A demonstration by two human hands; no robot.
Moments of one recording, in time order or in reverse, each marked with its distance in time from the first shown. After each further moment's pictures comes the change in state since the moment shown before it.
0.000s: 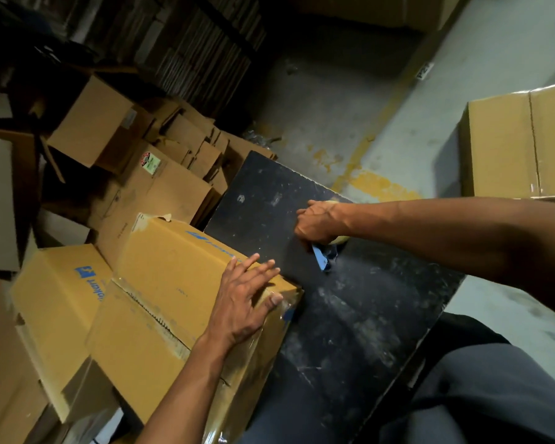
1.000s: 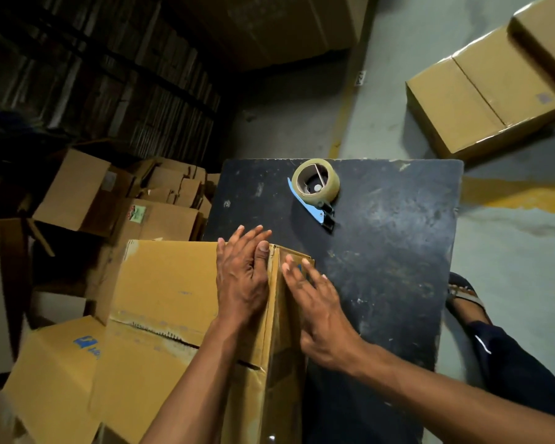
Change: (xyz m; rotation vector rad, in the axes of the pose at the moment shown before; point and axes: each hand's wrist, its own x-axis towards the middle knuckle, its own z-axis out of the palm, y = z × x) left_hand -0.013 -0.029 0.036 -0.039 0.267 0.101; right_hand 0.011 -0.314 0.096 1.228 1.101 0.534
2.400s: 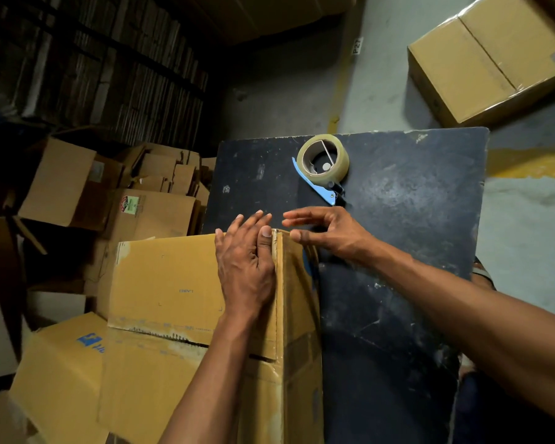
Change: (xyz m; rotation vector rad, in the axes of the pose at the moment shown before) left_hand 0.005 -0.010 0.000 -0.021 0.032 -0.035; right_hand 0.108 0.050 -0.047 0.685 -0.028 0.158
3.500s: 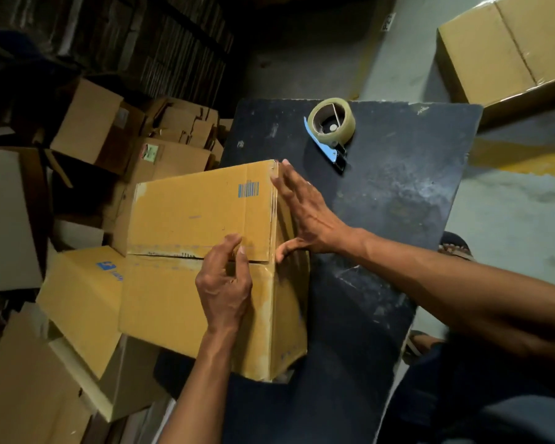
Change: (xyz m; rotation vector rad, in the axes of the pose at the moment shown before) left_hand -0.149 0.000 -0.048 -0.056 0.302 -0.049; right_hand -0.047 0.004 0.055 -0.860 -0.108 -0.474
